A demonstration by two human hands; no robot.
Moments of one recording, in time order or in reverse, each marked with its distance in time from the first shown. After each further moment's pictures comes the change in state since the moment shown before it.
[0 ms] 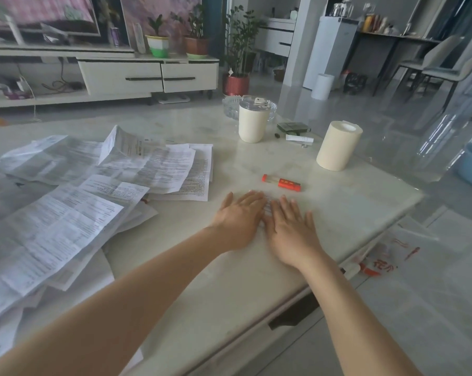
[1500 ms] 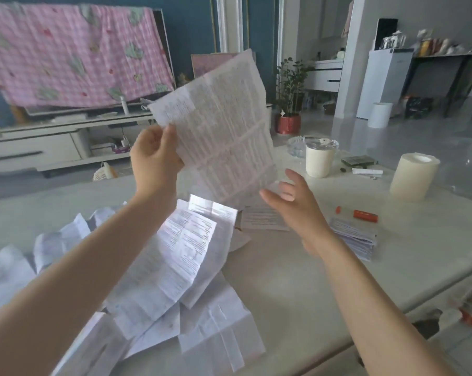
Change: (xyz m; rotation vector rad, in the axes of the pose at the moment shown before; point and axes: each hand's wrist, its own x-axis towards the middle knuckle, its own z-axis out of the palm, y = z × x) left_hand -0.147 -0.095 -0.199 -1.137 1.191 -0.215; right_hand -0.012 -0.144 -0.055 1.226 0.168 -0.262
